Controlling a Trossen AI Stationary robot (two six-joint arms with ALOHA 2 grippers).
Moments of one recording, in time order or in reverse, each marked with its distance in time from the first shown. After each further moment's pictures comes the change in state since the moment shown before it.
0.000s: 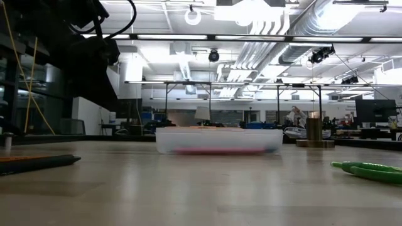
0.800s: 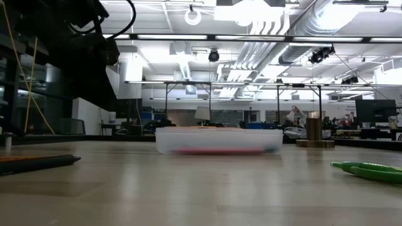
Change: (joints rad) left arm 0.000 0.000 0.000 0.002 0.054 -0.055; right arm 0.370 -0.003 -0.517 0.213 -0.208 -0.006
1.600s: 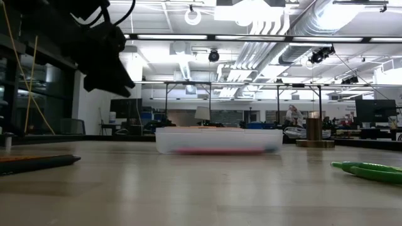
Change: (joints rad) left arm 0.000 0.001 0.000 0.177 -0.084 0.081; right arm 0.030 0.000 -0.151 0.229 0.015 0.000
